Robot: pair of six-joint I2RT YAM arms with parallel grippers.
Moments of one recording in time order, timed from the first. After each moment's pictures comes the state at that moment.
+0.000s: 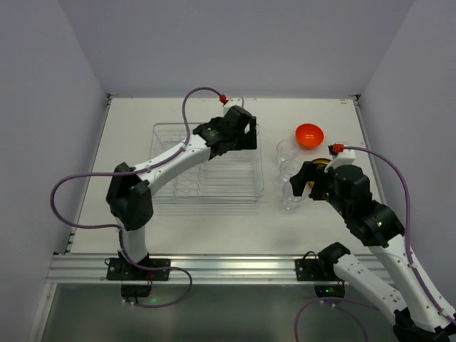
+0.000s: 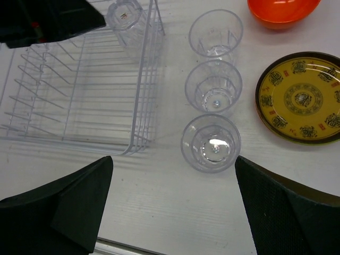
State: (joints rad) left arm -0.78 1.79 1.60 -0.57 -0.36 -0.62; right arm 0.51 0.64 0.93 -0.77 0.21 0.44
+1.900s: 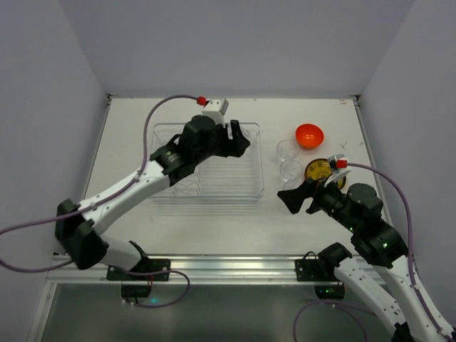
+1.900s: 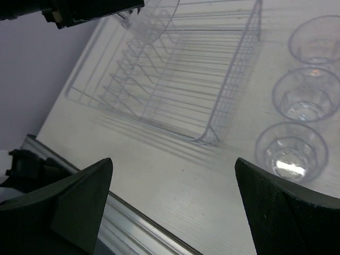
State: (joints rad) left arm -0.76 1.55 1.39 -0.35 -0.18 -0.49; right arm 0.51 0.45 0.80 -0.66 -0.07 0.47
